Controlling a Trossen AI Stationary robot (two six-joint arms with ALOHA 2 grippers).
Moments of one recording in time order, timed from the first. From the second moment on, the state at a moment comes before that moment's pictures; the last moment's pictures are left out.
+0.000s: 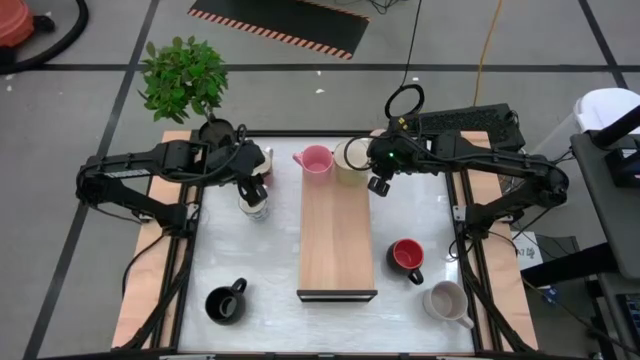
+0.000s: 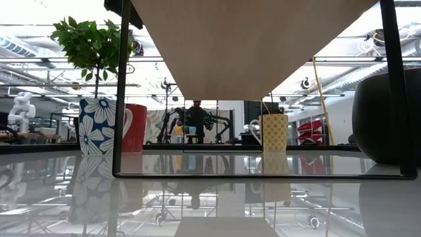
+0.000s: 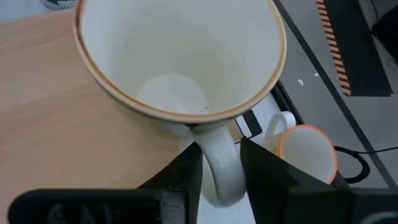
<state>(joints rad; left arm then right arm) 0.04 1.24 1.43 -1.10 -0.44 -0.24 -0.22 1.35 1.33 -0.91 0.29 0.06</state>
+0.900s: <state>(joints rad) 0.07 1.24 1.43 -1.10 -0.39 -0.29 -0.22 1.20 1.33 -0.94 0.34 0.21</state>
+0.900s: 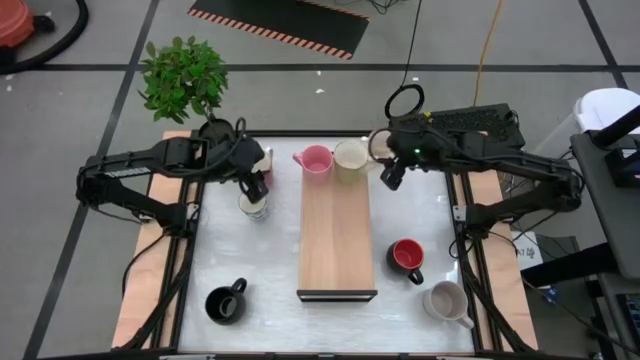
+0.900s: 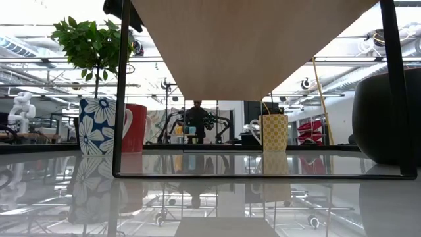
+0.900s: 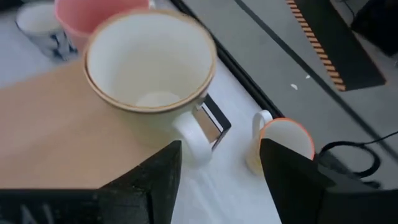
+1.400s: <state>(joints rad) 0.03 1.24 1.38 -1.16 -0.10 -0.22 -0.21 1.14 1.33 -0.94 0.33 0.41</state>
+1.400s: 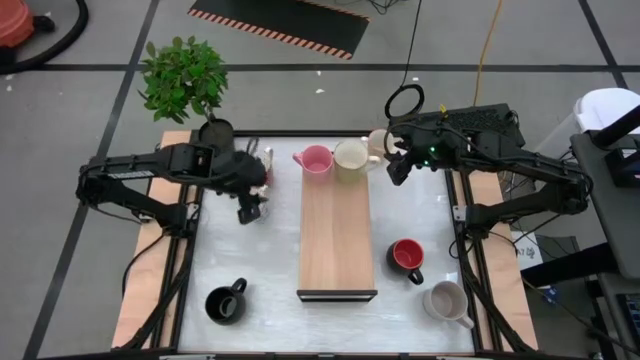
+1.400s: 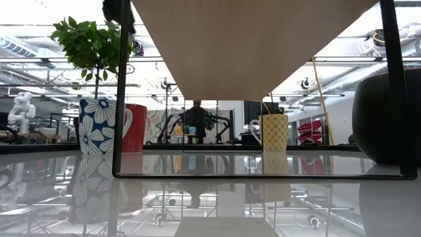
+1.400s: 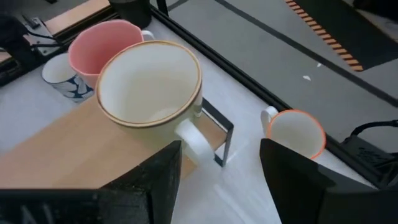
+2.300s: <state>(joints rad) 0.00 1.24 0.92 -1.02 -0.10 0.04 -0.14 1.14 1.33 -1.02 0.38 0.33</state>
